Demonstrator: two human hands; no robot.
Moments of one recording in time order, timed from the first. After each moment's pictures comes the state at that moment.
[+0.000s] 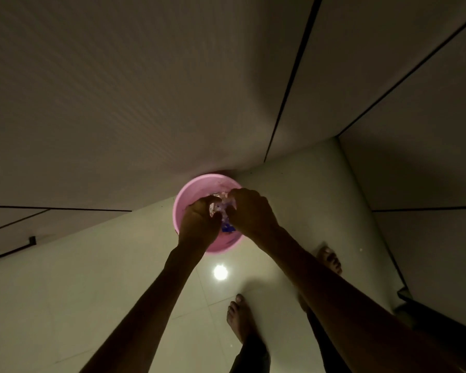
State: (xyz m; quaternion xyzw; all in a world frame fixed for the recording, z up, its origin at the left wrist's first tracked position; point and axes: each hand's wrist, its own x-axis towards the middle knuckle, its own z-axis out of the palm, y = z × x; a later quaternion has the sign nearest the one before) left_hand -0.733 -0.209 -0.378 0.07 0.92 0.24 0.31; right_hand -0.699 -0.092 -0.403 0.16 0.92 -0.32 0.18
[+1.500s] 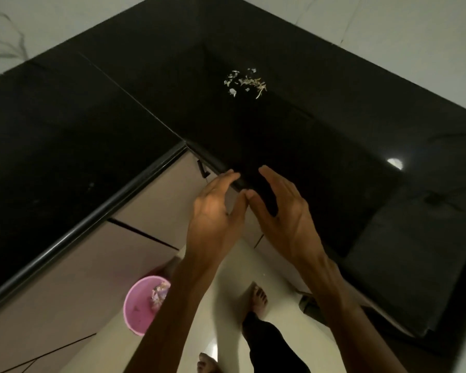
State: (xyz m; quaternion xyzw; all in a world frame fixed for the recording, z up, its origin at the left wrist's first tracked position) left_hand -0.603 0.105 0.102 0.42 0.79 0.41 0.19; right_hand -0.485 0.187 0.106 0.39 0.82 -0.37 -0.20
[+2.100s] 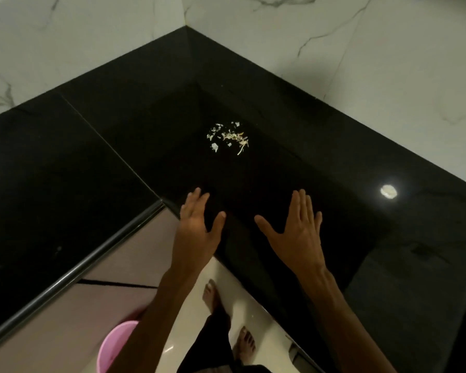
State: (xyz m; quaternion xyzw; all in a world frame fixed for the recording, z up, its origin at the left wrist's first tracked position) left_hand -0.656 0.213 0.067 0.40 0.83 0.35 0.16; right_hand -0.486 0.330 0.086 0.51 0.82 -0.26 -0.04
